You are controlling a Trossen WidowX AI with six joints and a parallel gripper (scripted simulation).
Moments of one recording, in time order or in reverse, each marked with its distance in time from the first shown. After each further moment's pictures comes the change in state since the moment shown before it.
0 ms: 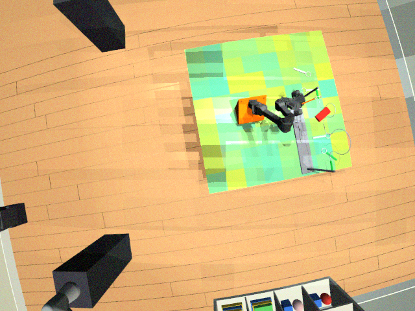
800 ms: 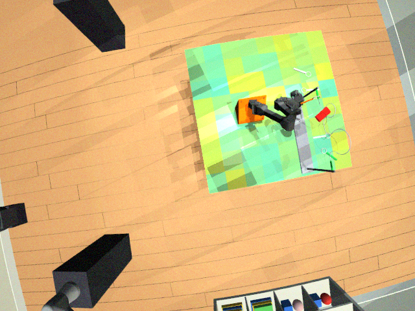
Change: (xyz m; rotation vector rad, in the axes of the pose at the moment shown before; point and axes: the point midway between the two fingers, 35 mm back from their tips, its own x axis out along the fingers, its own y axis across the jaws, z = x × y) arm 0.004 0.007 -0.013 0.006 0.002 -0.004
